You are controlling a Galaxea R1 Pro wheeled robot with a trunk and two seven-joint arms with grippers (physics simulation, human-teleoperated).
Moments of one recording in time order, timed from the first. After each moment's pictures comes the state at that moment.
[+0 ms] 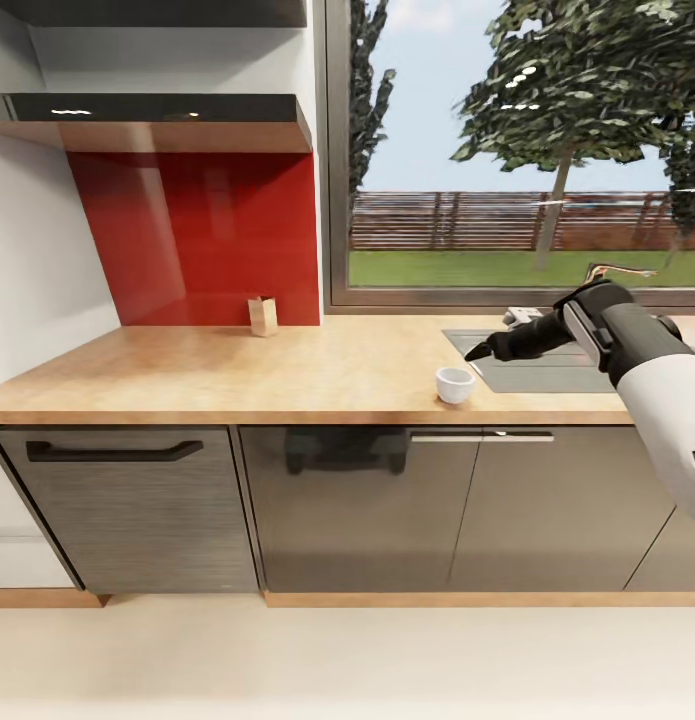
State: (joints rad) left arm 0.05 0.24 0.30 -0.41 0.31 -0.17 -1.15; right arm -1.51 -0.31 0.33 -0.50 -0.01 1.01 0.77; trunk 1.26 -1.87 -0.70
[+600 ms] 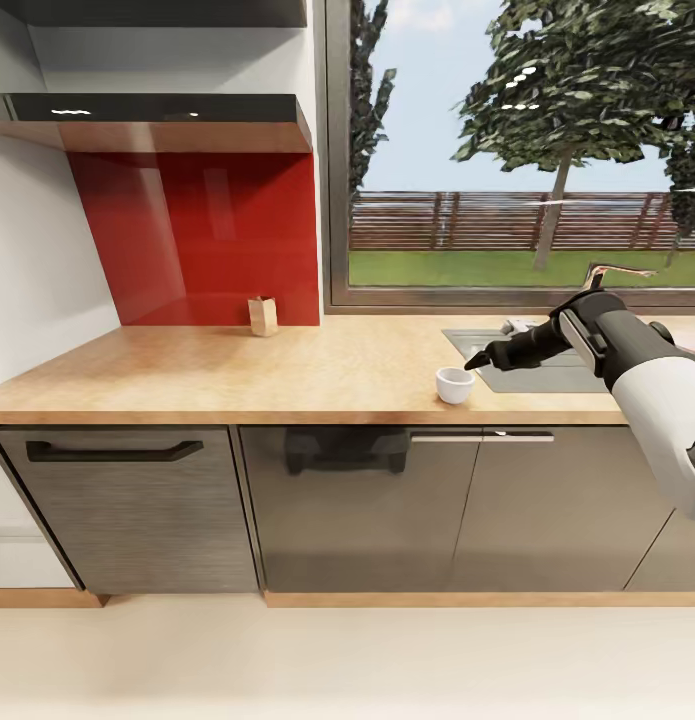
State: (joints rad) left arm 0.05 0.24 0.30 -0.40 0.31 -0.17 -1.15; right arm -1.51 -0.30 0.33 -0.44 0.00 1.01 0.76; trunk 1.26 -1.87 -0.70
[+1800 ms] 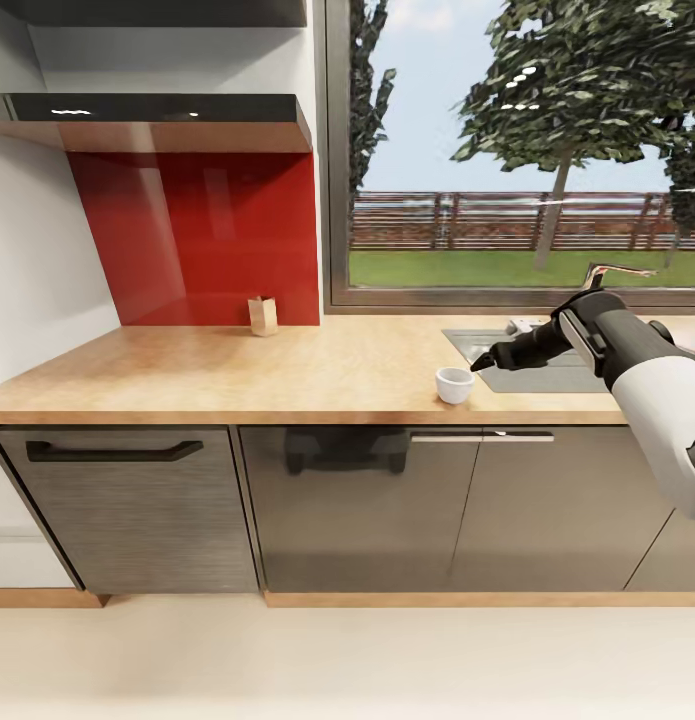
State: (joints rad) left arm 0.05 0.24 0.29 -0.41 0.31 -0.17 -1.15; right arm -1.51 -0.30 0.33 -0.44 0.03 1.01 0.71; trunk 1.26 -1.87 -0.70
